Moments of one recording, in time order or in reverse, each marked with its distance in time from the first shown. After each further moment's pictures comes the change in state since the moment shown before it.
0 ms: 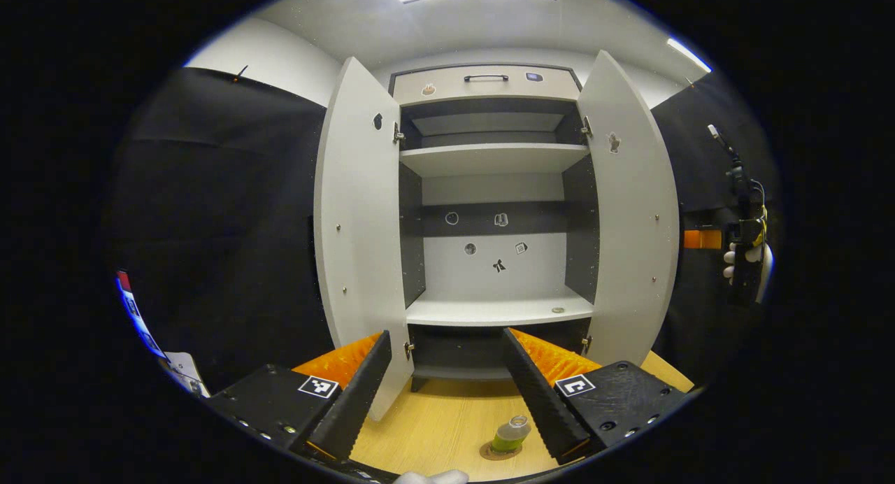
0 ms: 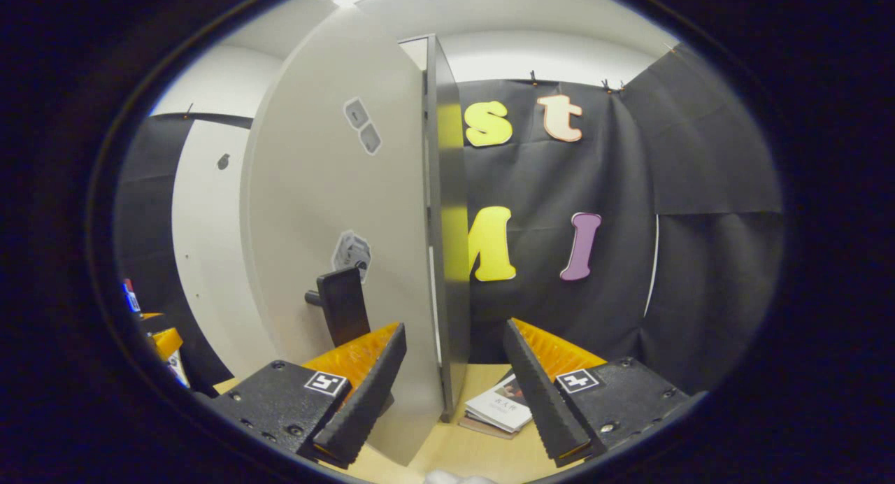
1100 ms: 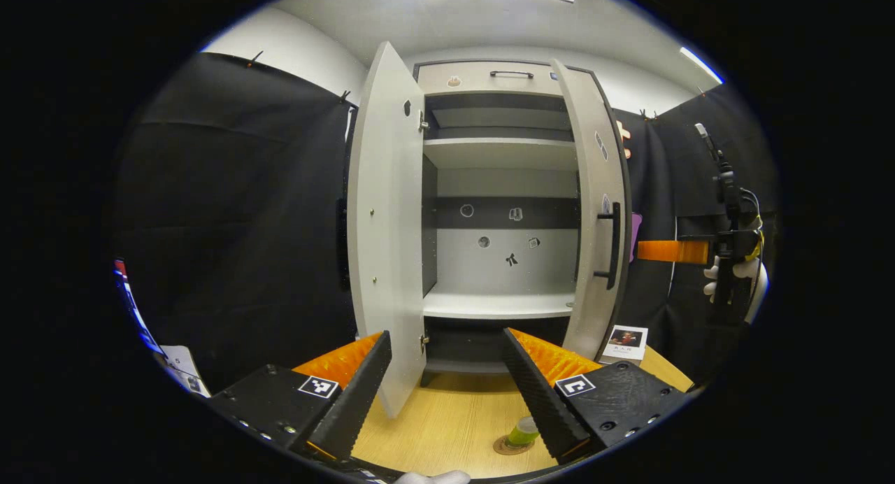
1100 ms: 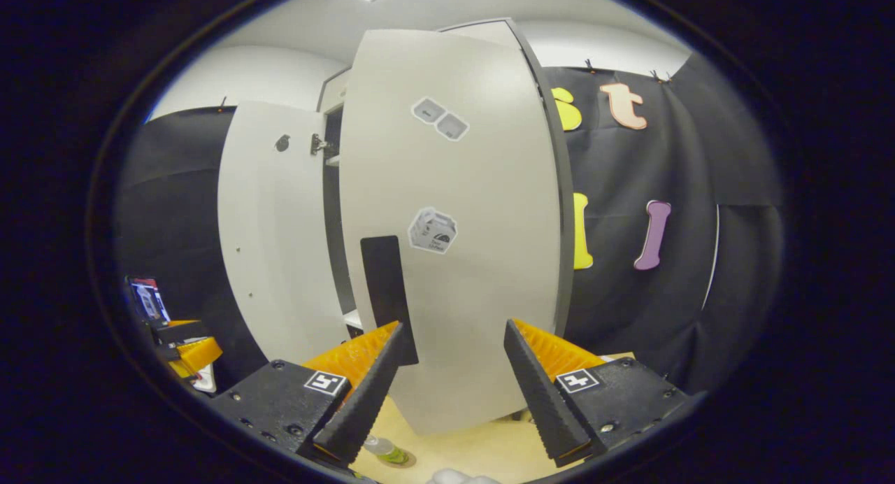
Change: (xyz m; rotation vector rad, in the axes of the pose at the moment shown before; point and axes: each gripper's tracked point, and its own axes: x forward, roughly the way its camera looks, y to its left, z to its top) left arm 0.000 0.043 -0.012 -0.046 0.026 -0.007; right arm -0.004 0.071 -0.014 0.006 0.044 0.217
